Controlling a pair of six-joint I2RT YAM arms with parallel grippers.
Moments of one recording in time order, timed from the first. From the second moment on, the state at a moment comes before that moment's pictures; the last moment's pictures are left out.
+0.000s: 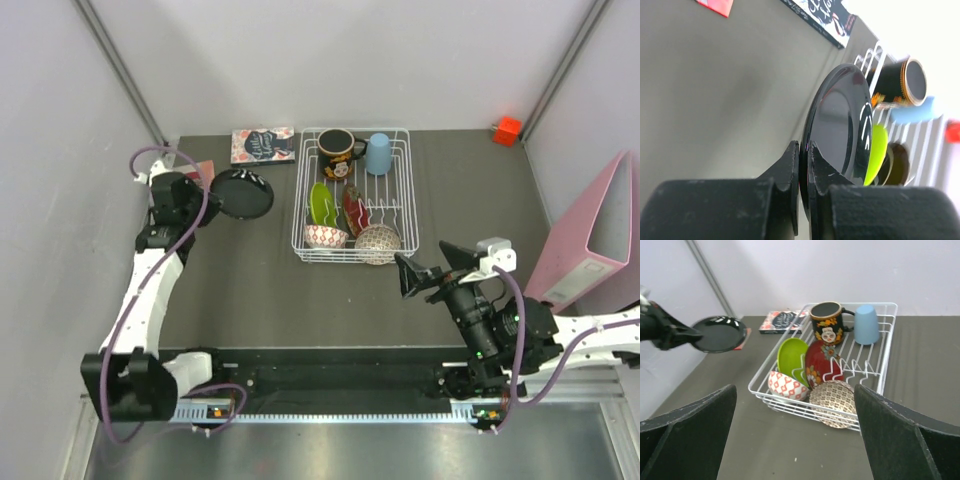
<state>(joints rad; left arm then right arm) -0.04 1.11 1.03 -0.41 -0.07 -0.74 1.68 0.58 0.67 0.39 1.31 -0.22</state>
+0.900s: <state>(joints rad) 0.15 1.89 1.18 -0.06 0.27 -0.74 1.65 0.56 0.65 0.23 1.19 -0.05</state>
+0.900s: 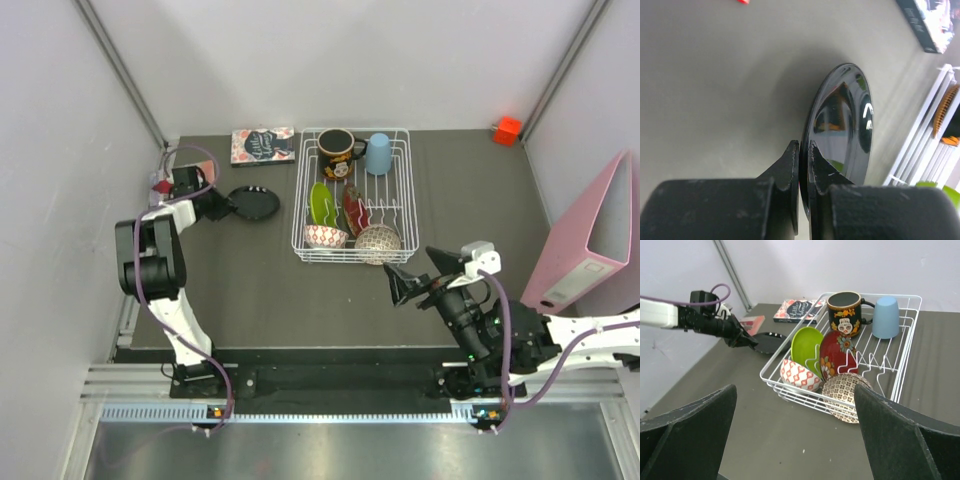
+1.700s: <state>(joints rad) 0.16 1.83 1.21 -0.22 0.24 -0.71 1.62 0.70 0.69 0.16 1.17 -0.01</state>
